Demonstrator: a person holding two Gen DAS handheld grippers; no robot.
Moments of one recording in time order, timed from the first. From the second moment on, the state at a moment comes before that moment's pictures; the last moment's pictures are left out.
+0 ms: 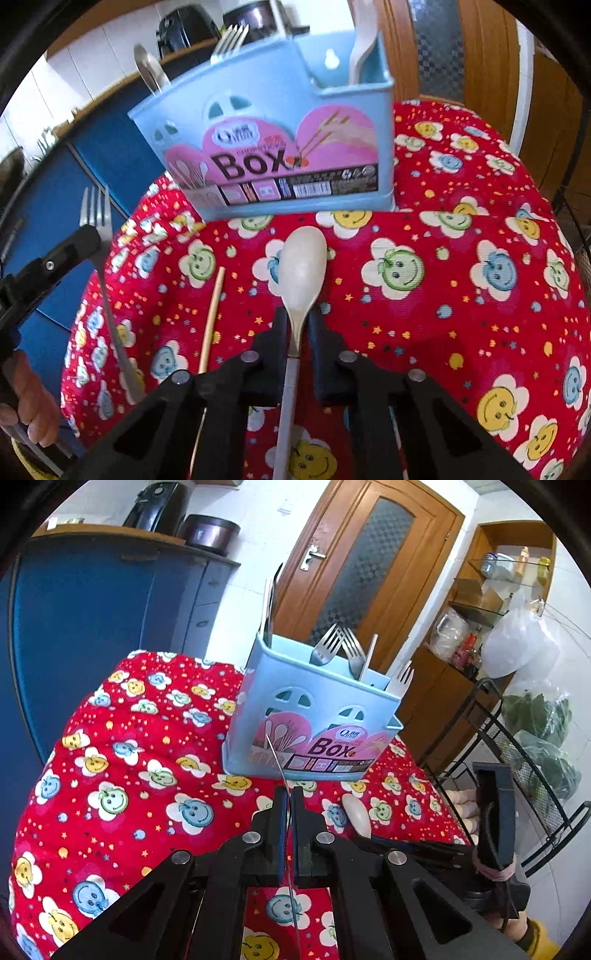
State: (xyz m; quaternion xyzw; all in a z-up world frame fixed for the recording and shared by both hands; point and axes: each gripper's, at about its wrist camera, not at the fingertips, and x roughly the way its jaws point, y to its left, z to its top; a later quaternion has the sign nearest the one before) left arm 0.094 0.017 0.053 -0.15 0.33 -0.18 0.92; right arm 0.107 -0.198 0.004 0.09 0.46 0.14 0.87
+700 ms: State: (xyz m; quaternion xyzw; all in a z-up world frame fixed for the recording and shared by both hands) left arm 0.083 0.016 0.114 -0.14 0.25 -0.19 0.94; right arm 0.058 -0.229 0.062 0.14 0.33 0.14 0.92
